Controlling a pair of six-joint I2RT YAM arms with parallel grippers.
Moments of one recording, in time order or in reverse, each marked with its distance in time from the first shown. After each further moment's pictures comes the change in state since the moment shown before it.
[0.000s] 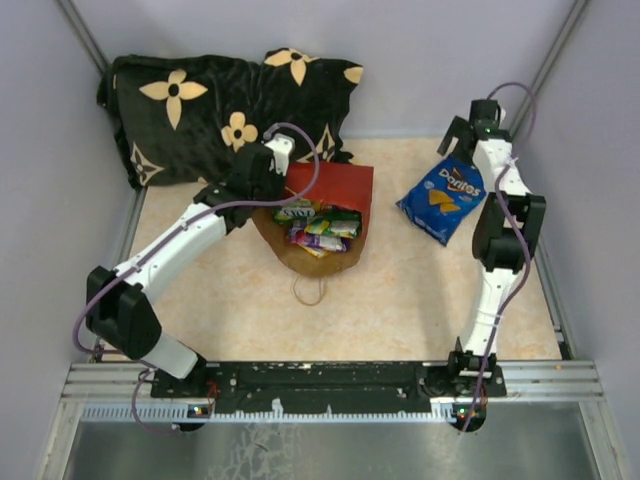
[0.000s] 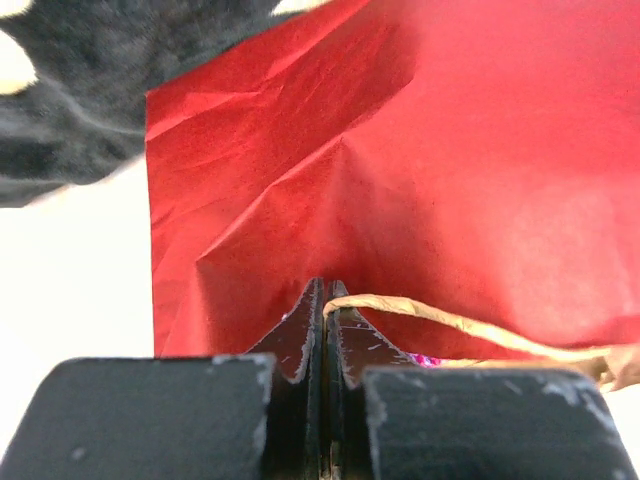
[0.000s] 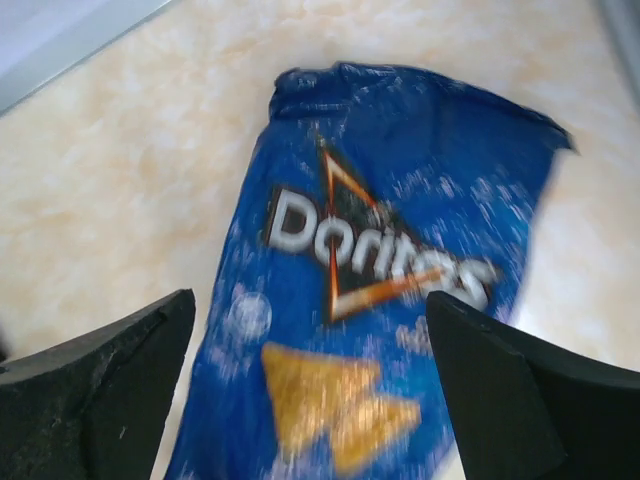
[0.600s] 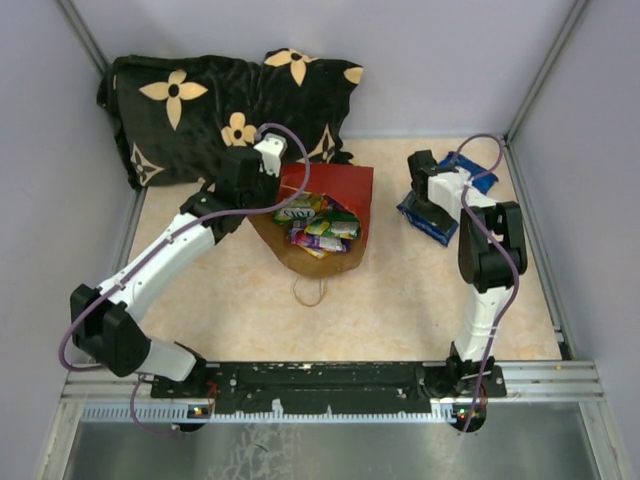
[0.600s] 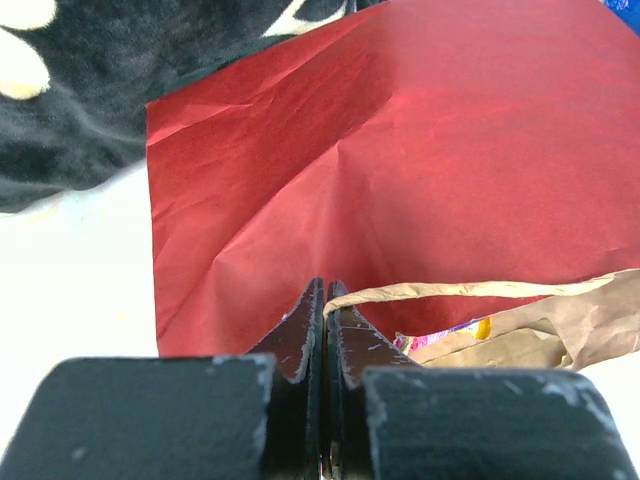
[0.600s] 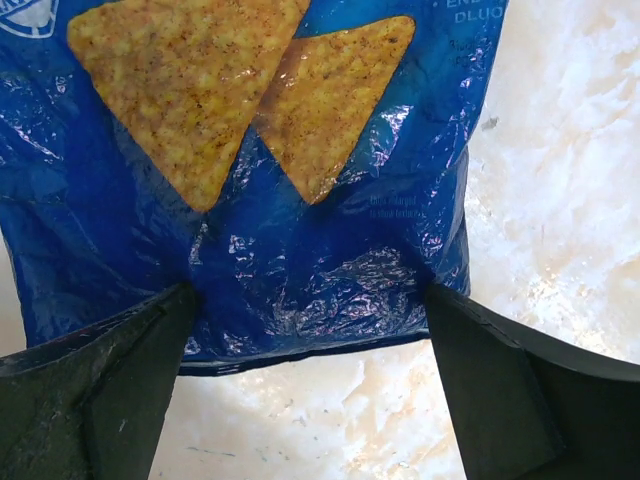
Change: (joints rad) left arm 0.002 -0.130 -0.060 0.027 0.041 -0.019; right arm 0.276 -0.348 -0.627 -0.134 0.412 0.493
